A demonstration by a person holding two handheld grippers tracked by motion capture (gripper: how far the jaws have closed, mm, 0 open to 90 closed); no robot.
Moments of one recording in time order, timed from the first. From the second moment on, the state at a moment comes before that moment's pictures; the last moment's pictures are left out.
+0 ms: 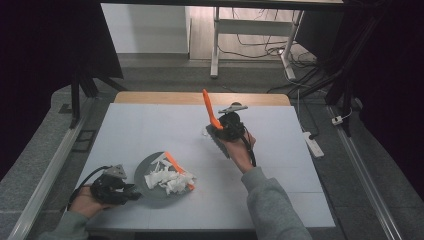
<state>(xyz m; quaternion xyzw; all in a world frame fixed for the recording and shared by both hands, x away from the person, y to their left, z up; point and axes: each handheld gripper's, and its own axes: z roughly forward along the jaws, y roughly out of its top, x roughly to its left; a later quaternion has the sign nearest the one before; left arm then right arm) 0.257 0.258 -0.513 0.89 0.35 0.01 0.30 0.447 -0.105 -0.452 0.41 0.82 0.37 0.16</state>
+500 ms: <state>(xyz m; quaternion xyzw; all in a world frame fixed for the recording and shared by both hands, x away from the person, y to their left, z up) 0.263 0.257 -0.516 0.89 0.36 0.01 0.30 0.504 -0.104 -0.477 0.42 0.82 0.35 0.19</state>
